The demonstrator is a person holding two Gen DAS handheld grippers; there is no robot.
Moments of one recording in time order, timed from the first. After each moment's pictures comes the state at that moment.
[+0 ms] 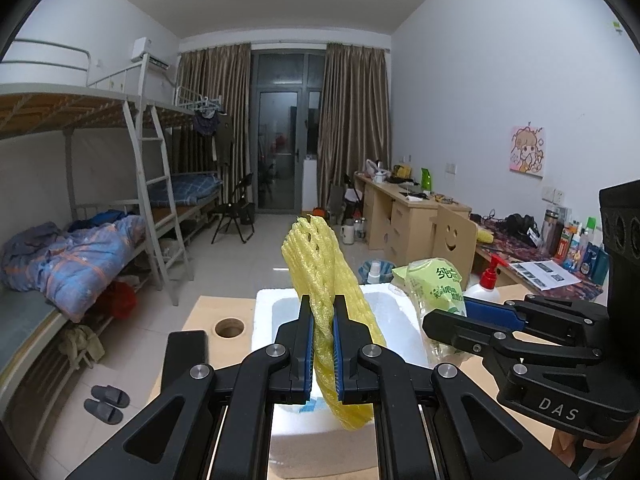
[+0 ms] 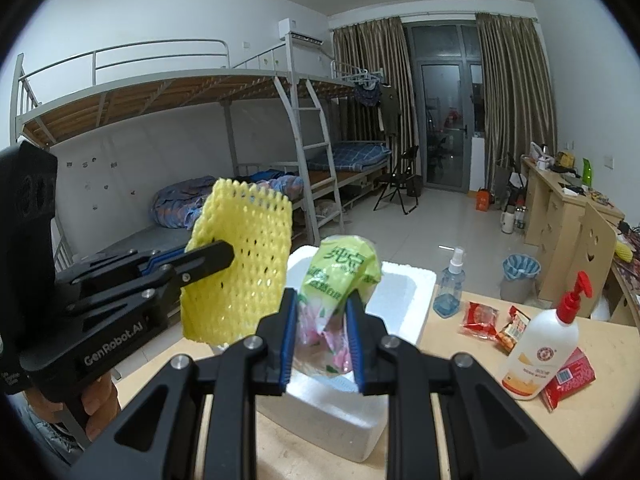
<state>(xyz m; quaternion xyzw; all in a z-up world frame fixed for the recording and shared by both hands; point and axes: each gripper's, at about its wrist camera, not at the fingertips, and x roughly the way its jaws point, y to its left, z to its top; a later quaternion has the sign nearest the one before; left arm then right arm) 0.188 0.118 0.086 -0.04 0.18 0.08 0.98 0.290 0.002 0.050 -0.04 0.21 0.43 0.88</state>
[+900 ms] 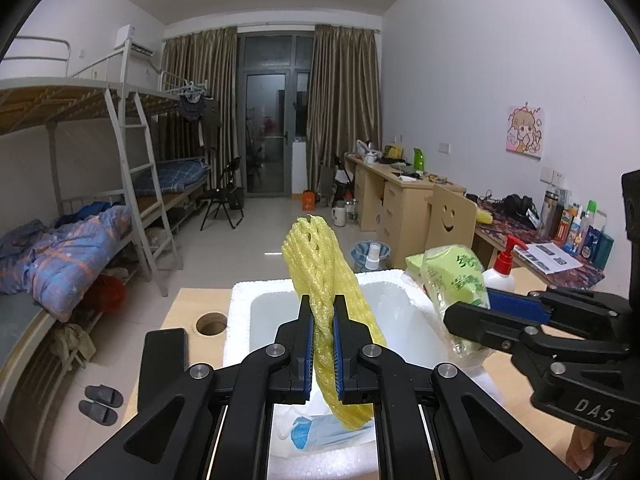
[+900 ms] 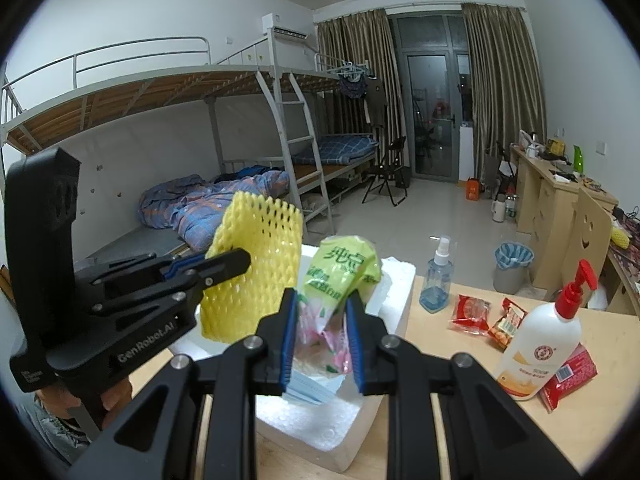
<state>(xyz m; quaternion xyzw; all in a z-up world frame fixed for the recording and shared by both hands) 0.244 0.129 0.061 -0.03 0.21 0.06 0.98 0.307 0.007 0.049 -0.04 0.22 0.41 0.88</state>
